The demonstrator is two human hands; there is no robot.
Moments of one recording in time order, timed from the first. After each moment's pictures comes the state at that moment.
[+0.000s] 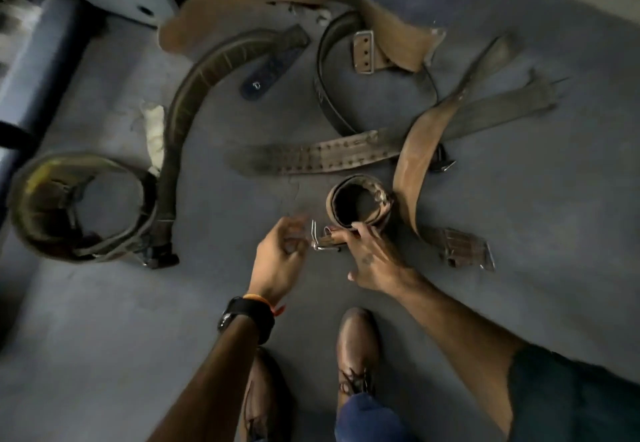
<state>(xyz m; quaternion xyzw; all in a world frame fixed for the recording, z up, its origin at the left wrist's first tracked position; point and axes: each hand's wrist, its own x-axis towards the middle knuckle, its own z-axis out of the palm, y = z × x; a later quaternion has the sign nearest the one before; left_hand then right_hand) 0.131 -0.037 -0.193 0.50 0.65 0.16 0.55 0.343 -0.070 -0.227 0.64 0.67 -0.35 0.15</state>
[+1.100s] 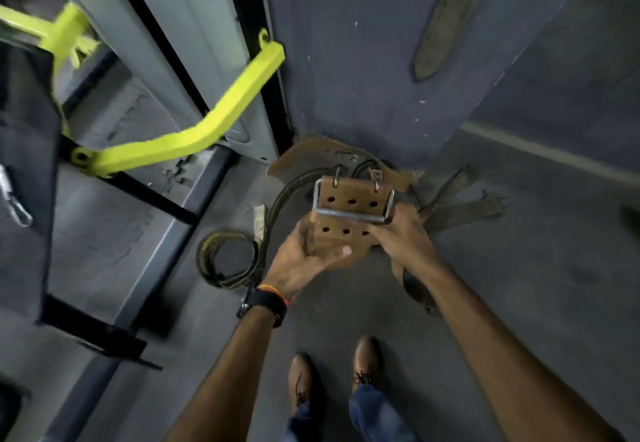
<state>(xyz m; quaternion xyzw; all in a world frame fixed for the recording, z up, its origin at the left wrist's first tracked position) 0.063 0.012 0.353 0.48 0.59 0.21 0.62 0.278 0.017 0.395 0.66 0.52 -0.45 -0.30</state>
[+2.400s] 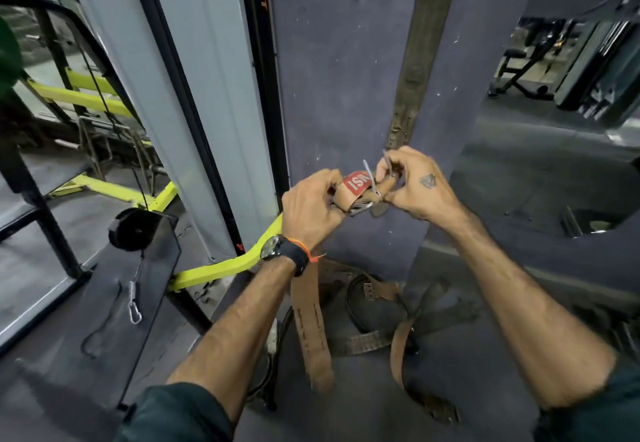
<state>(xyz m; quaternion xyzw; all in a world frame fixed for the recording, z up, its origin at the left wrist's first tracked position) 0.041 0.024 0.772 0.78 0.45 0.42 0.09 0.261 -0.005 0.827 0.60 0.72 -0.08 -0.35</state>
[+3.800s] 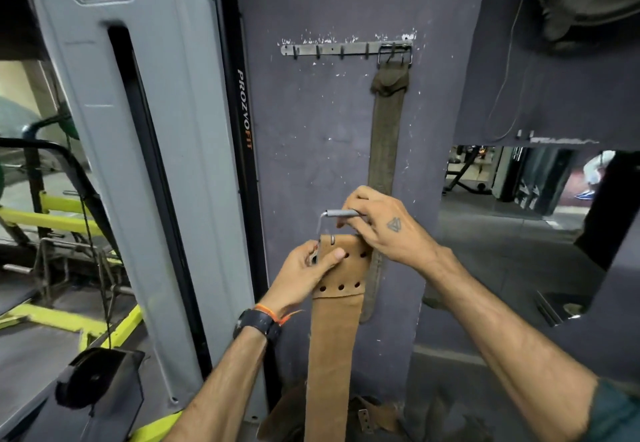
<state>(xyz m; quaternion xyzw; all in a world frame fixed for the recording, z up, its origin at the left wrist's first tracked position) 0.039 0.080 0.867 0.67 0.33 0.42 0.52 0.242 0.035 0.958 0.50 0.79 0.11 -0.33</state>
